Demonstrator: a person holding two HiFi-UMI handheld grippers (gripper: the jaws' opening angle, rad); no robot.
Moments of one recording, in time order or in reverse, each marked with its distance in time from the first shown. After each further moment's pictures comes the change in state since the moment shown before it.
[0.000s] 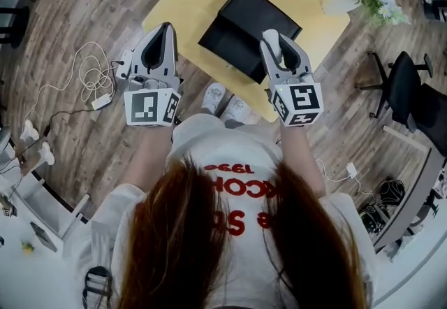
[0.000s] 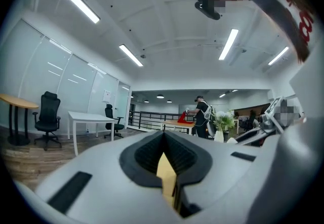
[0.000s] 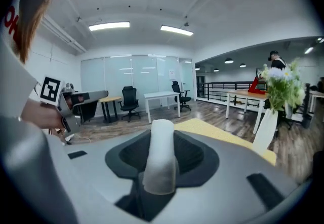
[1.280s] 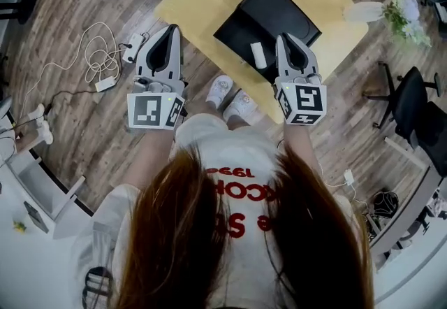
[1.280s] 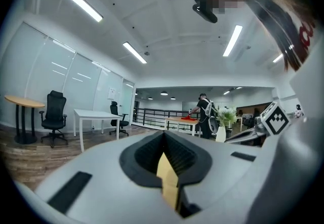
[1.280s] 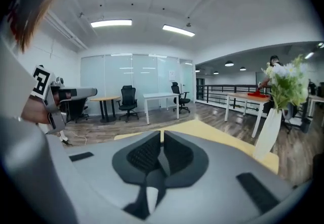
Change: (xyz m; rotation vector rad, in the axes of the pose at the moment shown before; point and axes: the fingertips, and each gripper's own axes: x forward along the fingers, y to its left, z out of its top) left arm -0.023 0.017 -0.018 -0.012 0.049 0.046; right arm 0.027 0.002 -0.014 -0.033 0.000 -0.018
